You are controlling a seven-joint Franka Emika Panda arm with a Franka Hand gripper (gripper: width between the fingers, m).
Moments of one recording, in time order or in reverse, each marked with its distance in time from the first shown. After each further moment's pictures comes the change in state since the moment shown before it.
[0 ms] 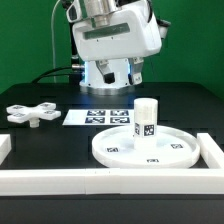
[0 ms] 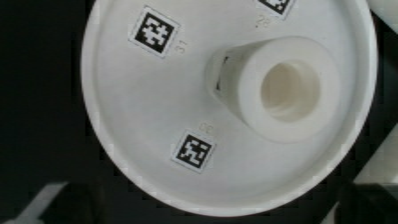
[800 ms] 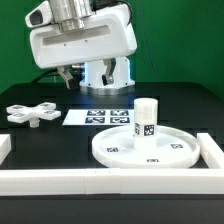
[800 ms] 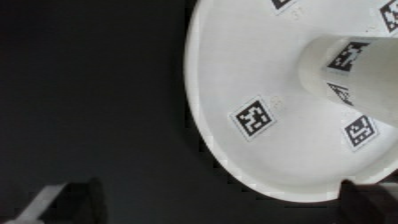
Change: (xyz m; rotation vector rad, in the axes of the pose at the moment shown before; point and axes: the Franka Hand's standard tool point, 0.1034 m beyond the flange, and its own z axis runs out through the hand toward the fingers) arm 0.035 0.049 -0.004 -0.013 0.015 -0.439
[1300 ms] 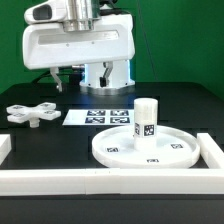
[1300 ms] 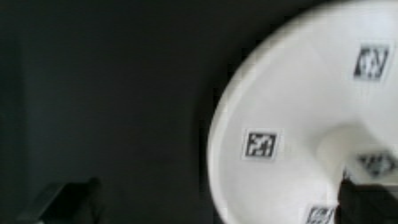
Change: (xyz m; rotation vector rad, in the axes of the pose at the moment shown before) arm 0.000 0.013 0.004 -0.131 0.028 -0.841
